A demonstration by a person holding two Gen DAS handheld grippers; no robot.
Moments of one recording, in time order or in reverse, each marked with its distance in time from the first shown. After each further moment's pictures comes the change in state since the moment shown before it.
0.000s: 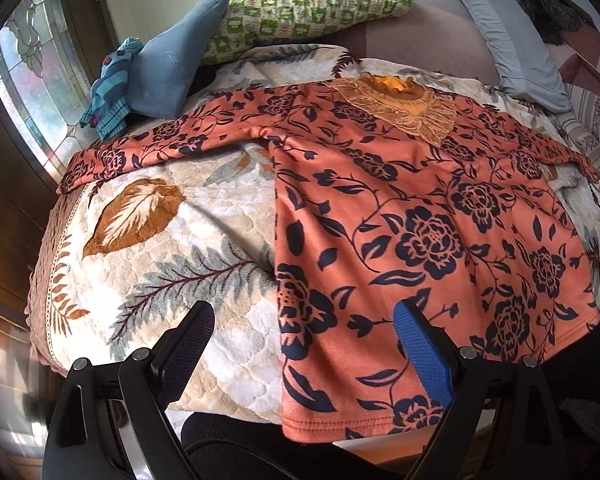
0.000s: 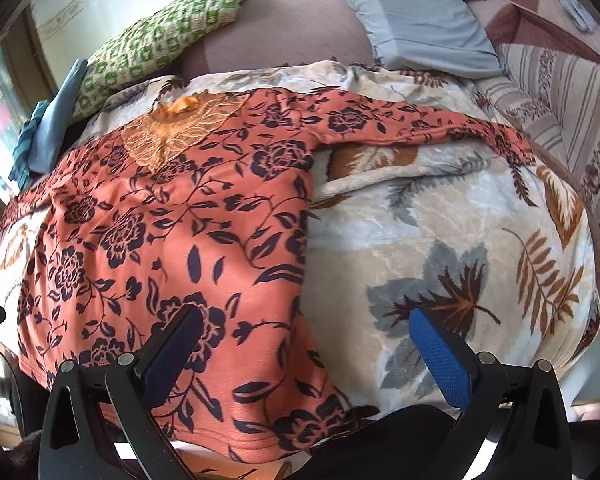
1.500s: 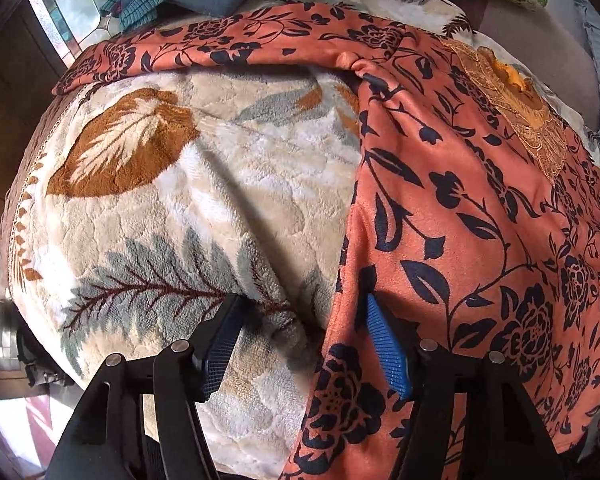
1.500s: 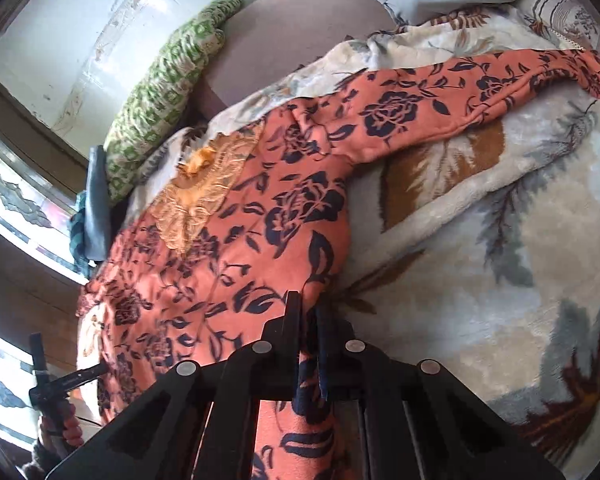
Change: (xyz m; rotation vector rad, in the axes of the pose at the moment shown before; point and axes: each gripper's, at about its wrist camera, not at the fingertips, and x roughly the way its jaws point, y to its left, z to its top) left arm 0.138 0.028 0.048 -0.297 0.234 0.054; right arm 0.113 -0.039 0.075 0.214 0.034 0.360
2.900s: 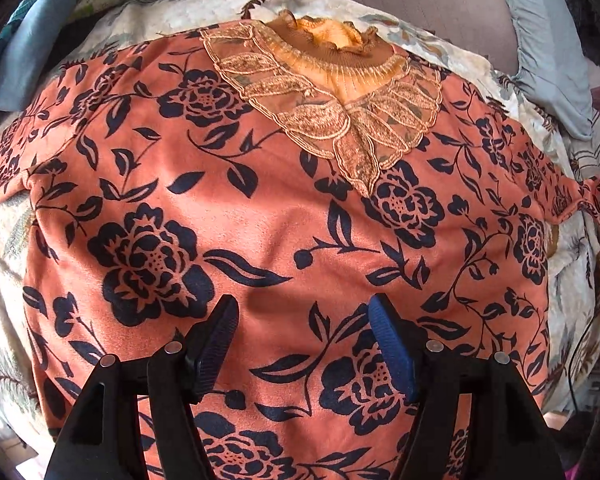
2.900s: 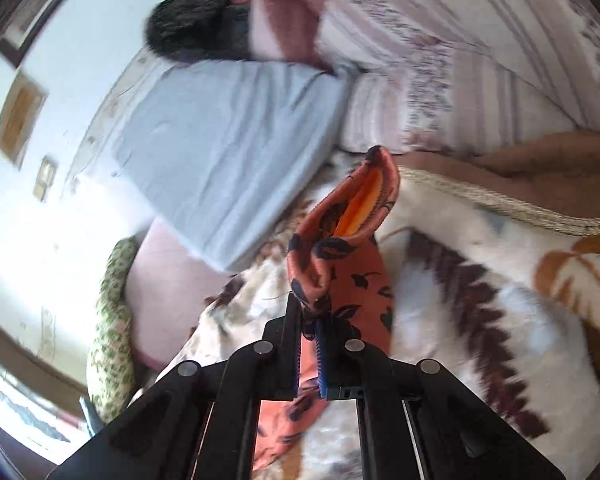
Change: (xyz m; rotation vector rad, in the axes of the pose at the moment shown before) left arm 0.015 -0.200 0.053 0.211 0.050 -0.198; right arm -0.097 -0.221 0.169 0.409 -0.505 0.034
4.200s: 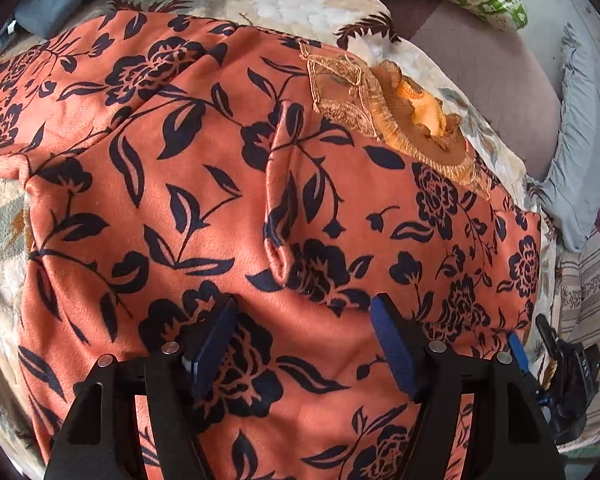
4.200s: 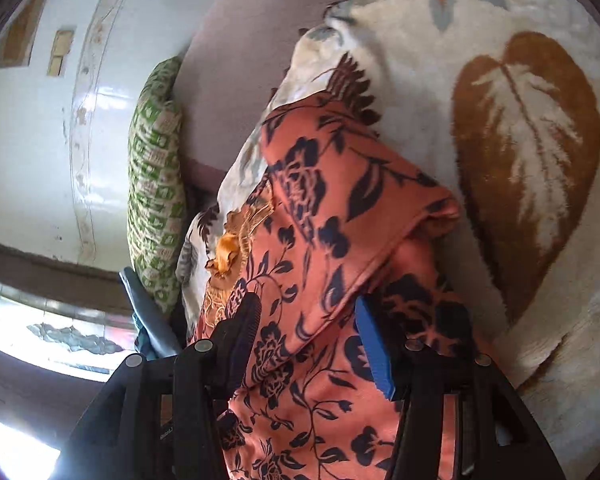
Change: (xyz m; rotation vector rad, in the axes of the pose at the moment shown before) left arm 0.023 0.081 0.051 -0.321 -0.028 -0.143; right arm 0.069 0.119 -0.255 0.161 0.489 0.137
